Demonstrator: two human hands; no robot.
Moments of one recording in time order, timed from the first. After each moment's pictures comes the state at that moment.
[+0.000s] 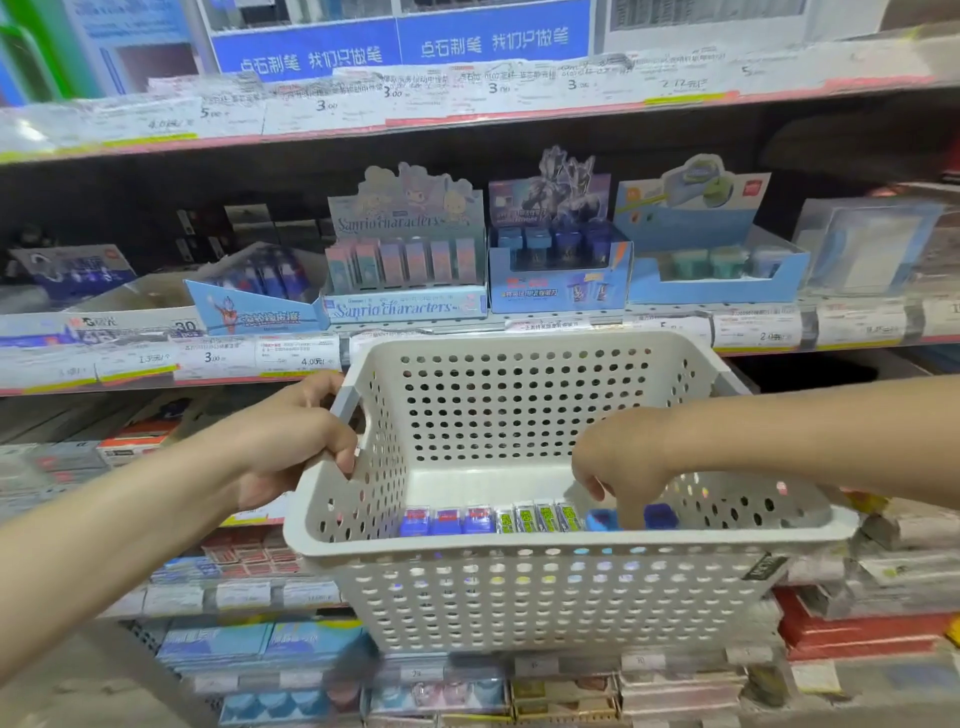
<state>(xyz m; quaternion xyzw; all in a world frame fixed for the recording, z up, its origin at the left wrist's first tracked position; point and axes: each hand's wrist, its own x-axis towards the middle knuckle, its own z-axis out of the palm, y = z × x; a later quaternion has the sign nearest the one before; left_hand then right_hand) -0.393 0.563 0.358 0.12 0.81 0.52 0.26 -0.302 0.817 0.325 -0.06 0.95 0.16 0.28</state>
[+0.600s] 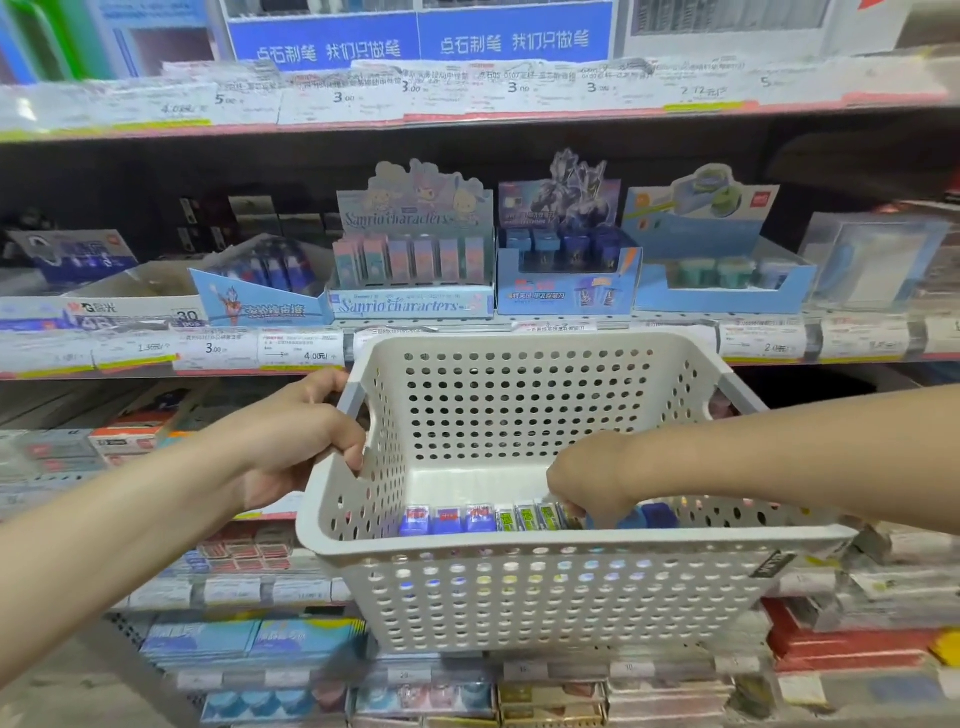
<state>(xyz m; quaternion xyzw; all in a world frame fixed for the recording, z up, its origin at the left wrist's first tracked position) -0.393 0.563 0.354 0.12 0.79 0.54 0.26 -0.319 0.800 0.300 -0.07 0.93 0.23 0.27</state>
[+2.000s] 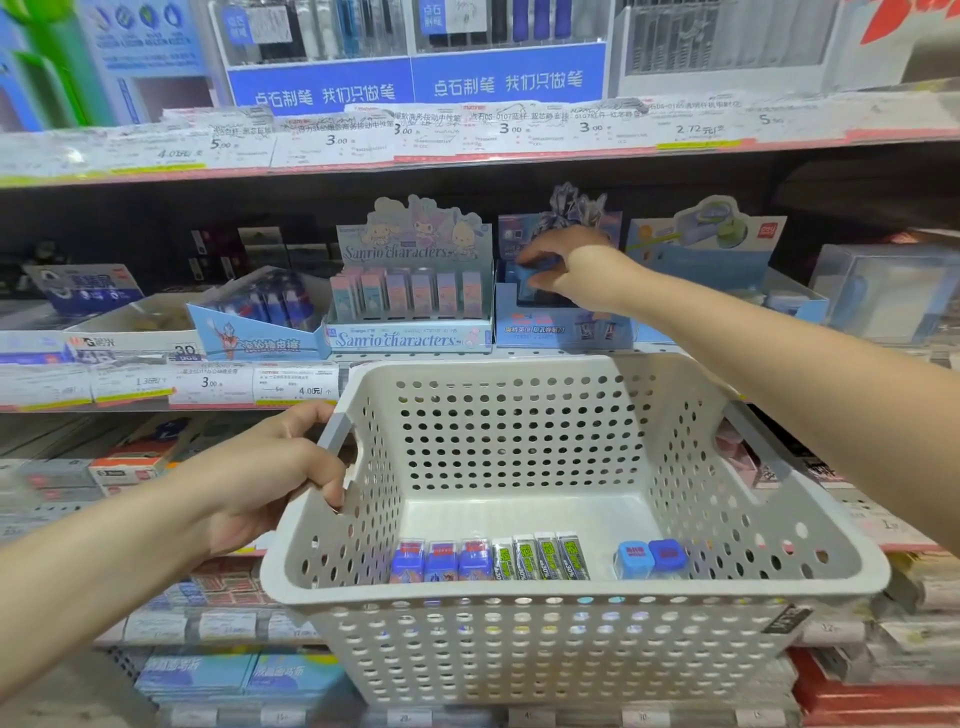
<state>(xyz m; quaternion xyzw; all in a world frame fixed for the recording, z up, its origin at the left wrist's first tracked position) -0.398 0.558 0.359 0.12 0.78 0.56 0.27 -0.406 0.862 0.430 0.01 0.97 -0.13 -0.19</state>
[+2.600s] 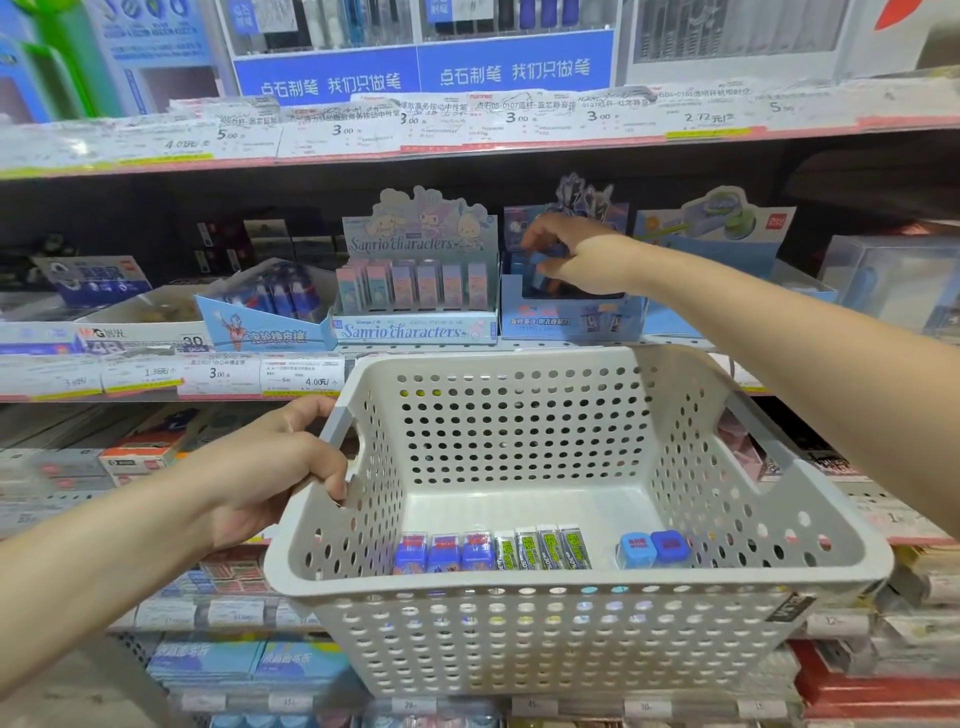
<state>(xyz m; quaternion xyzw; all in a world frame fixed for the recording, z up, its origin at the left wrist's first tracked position) -0.393 0.556 0.359 0.11 0.78 0.55 0.27 -0.403 0.864 0.434 0.00 0.98 -0.16 -0.14</state>
